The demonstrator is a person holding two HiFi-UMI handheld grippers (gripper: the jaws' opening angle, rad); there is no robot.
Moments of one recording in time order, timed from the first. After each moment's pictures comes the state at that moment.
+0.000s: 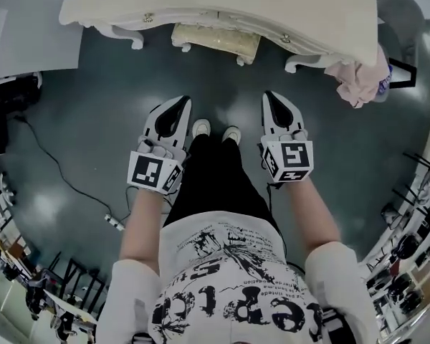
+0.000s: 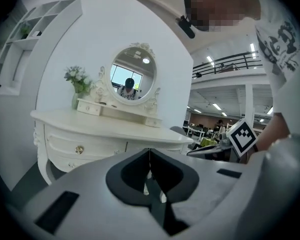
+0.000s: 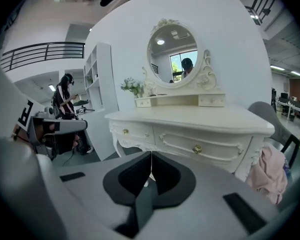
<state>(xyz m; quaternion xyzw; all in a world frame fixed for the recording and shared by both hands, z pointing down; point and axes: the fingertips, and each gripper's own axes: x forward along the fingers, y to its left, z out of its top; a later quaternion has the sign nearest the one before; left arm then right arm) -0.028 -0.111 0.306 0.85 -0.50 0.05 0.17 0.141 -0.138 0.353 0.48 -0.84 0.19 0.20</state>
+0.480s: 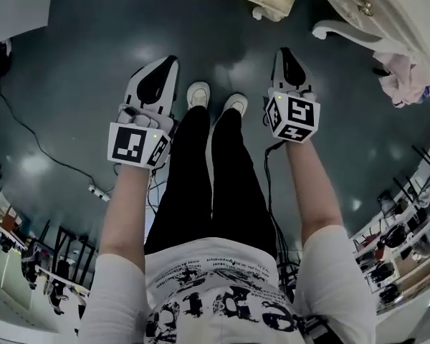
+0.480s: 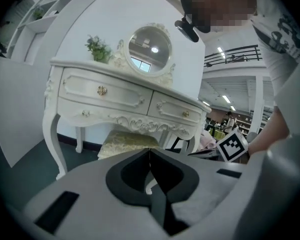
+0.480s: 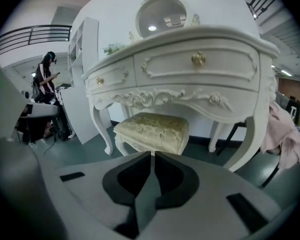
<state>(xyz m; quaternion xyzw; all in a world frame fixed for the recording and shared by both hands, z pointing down) -0.075 -0.121 0.534 0.82 -0.52 0.08 0.22 0.138 -0.169 0.618 0.53 -0.78 0.21 0.25</state>
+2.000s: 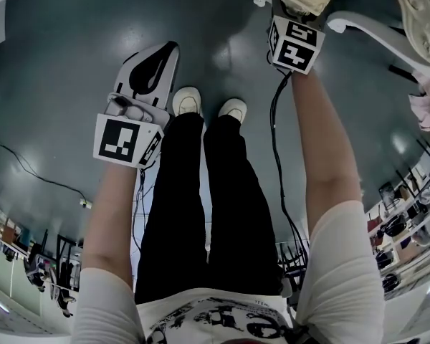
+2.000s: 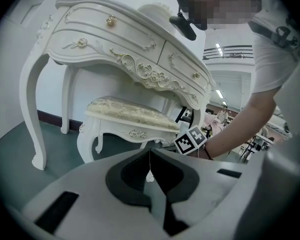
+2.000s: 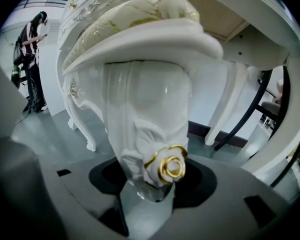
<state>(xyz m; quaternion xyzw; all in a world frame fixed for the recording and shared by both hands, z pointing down) -0.053 -0.165 0.734 0.84 -0.46 0.11 0.24 0.159 -0.307 0.864 0.57 -0.73 0.16 0.35</state>
